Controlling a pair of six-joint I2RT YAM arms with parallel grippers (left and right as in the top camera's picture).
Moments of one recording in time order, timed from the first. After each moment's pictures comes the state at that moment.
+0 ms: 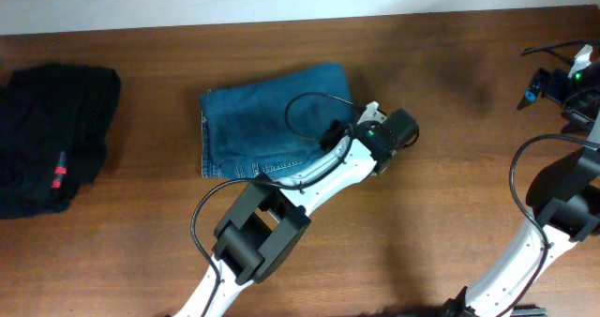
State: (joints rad) left arm -0.89 2.35 1.90 -0.84 -0.59 -0.23; right arm -0.56 2.27 2.37 -1.67 -0.12 0.03
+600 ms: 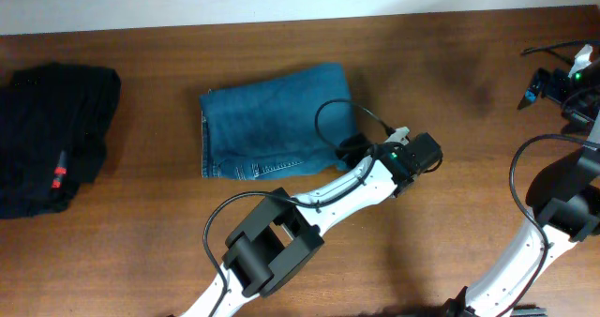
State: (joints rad) left arm -1.00 2.36 1.90 -0.89 -0.61 -0.11; right arm -0.56 2.27 2.37 -1.67 -0.12 0.03
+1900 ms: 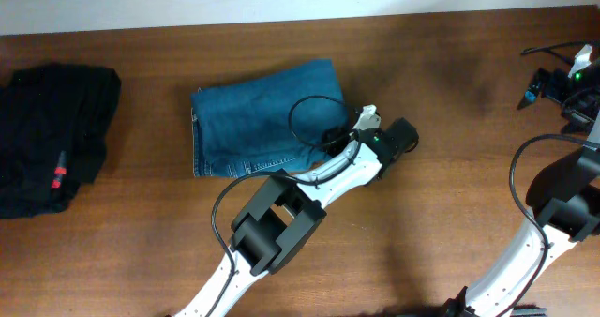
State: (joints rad) left arm -0.89 2.50 1.95 -0.82 -0.83 -0.30; right arm -0.56 2.27 2.37 -1.67 -0.12 0.03
